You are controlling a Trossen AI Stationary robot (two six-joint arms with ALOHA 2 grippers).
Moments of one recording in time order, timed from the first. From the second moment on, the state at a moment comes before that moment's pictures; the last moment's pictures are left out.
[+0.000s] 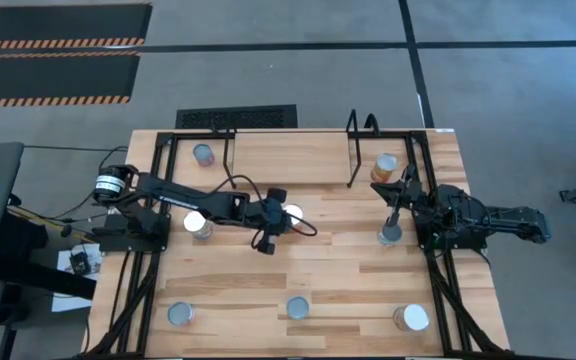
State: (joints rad) left arm -0.06 1.69 1.04 -0.16 -0.15 0.33; right arm -0.12 0.01 0.01 0.05 0.29 -0.10
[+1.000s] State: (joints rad) left arm 0.48 1.70 1.44 -0.51 -0.26 0.05; right arm -0.12 0.01 0.01 0.05 0.29 -0.10
